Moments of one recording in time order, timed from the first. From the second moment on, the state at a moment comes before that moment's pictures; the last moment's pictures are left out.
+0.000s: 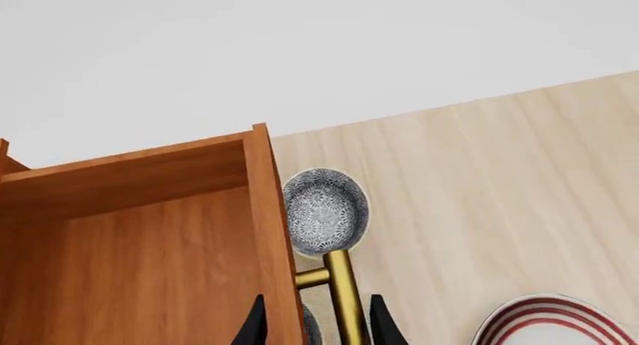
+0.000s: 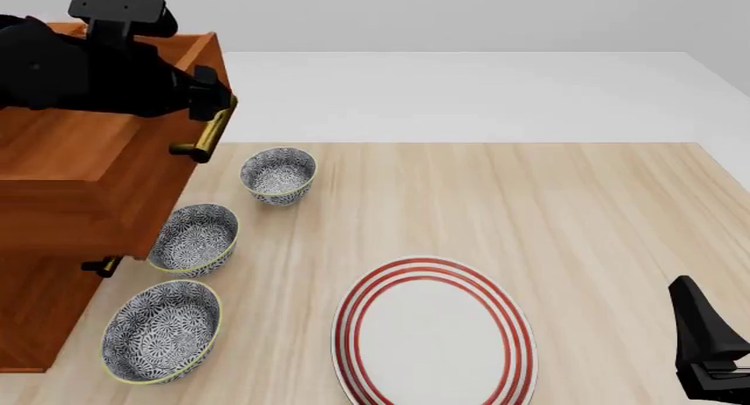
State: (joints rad) left arm -0.20 1.40 -1.27 0.54 0.02; right arm 0.00 0.00 -0.07 0.07 0.00
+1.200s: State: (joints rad) left arm -0.28 1.41 -1.27 0.50 -0.08; right arm 0.00 0.00 -0.07 0.07 0.00
